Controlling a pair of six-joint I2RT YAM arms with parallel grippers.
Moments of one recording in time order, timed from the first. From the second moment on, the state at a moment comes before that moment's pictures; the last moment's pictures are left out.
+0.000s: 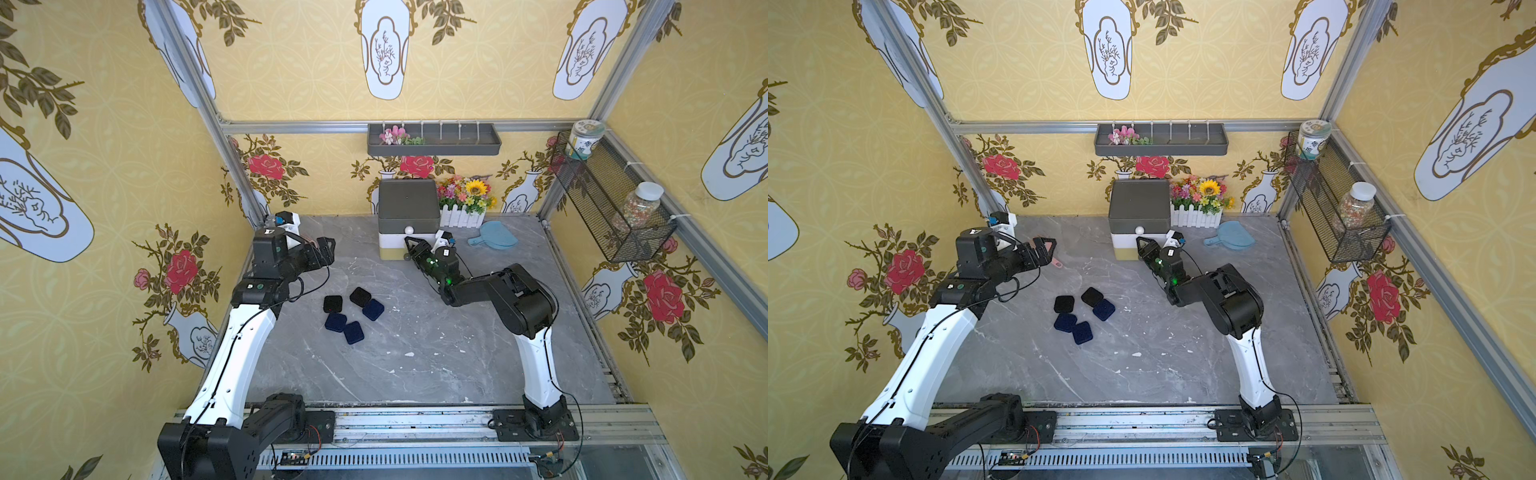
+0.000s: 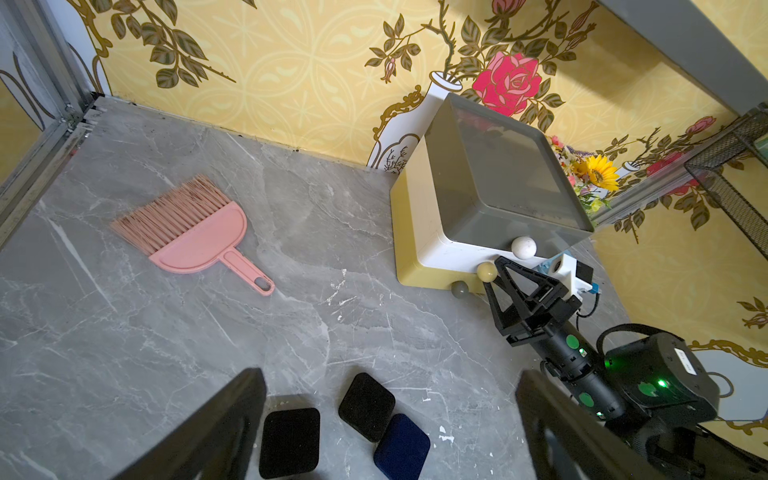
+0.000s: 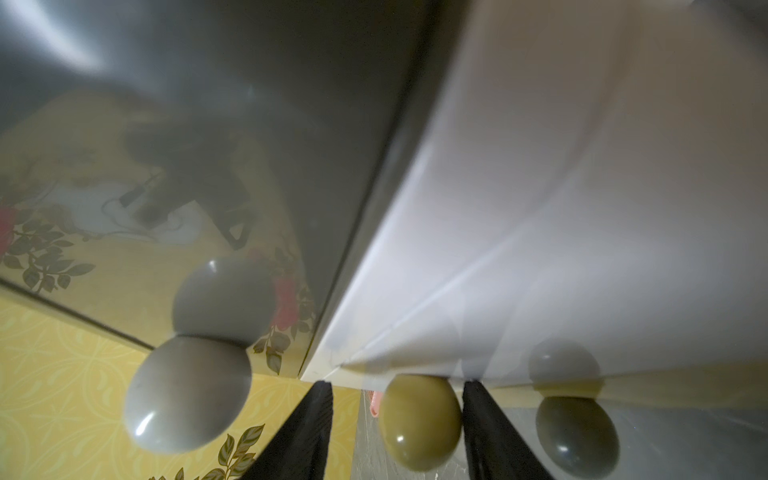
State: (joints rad) left arm -0.06 1.12 1.09 -0.46 0.23 -0.34; right arm 0.49 2.19 1.15 0.96 -0.07 1.21
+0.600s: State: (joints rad) left arm -0.05 1.12 1.09 -0.46 0.24 -0.34; right arm 0.50 2.18 1.09 0.99 -0.06 1.22
